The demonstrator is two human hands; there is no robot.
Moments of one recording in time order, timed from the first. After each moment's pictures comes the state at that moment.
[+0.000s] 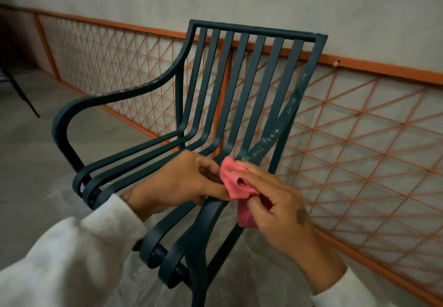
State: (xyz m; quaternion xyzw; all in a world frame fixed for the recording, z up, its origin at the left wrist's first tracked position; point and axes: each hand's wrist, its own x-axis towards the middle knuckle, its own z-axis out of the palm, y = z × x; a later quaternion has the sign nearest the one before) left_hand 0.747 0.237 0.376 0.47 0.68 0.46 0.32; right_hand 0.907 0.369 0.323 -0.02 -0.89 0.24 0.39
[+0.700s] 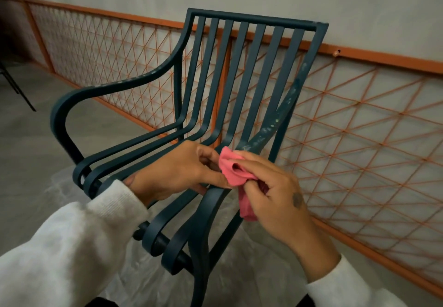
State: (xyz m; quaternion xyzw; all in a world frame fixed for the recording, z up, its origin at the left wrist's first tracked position) left_hand 0.743 0.237 0.374 0.47 0.66 0.47 0.36; right_hand 0.903 0.354 0.332 -0.07 -0.88 0.25 0.39
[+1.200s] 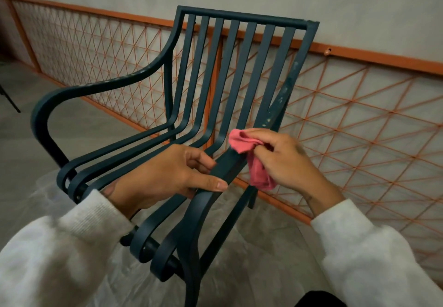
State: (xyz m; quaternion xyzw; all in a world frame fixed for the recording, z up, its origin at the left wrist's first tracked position) left_hand 0.746 0.238 0.373 0.43 0.65 0.49 0.39; right_hand 0.889 0.410 0.378 -0.19 -0.89 0.33 0.25
